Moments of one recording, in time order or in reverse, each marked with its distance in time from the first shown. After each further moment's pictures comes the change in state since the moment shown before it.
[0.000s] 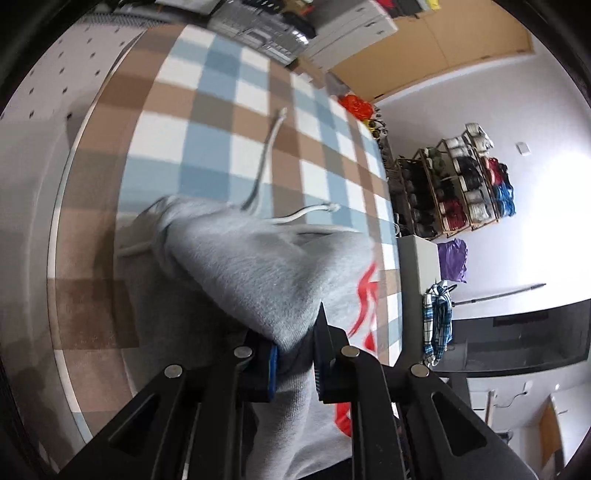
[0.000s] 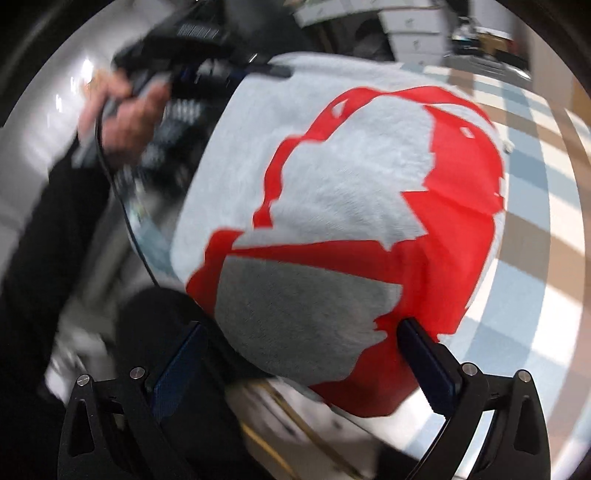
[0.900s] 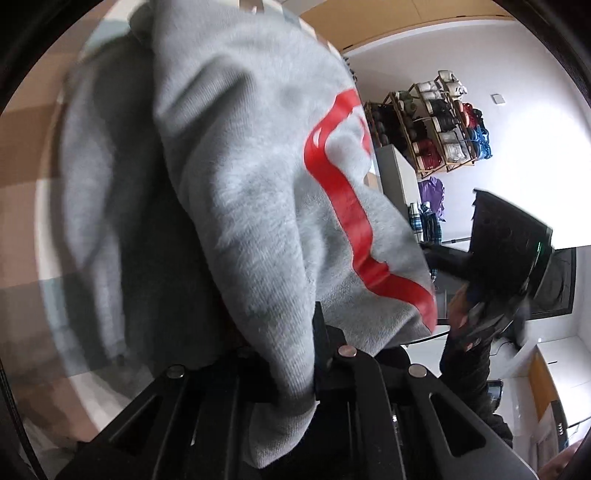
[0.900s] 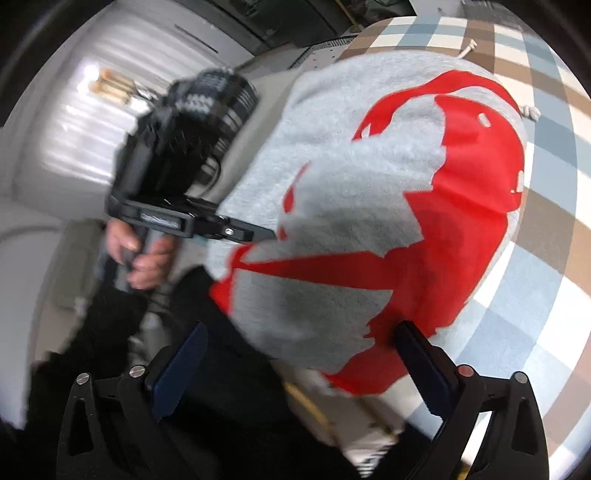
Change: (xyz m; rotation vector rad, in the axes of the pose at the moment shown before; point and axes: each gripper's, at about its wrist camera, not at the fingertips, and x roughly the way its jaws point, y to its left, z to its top) left arm 0.037 -0.015 -0.101 0.087 0.151 -0.123; right arm -0.019 -0.049 0.017 0.131 0.142 0.284
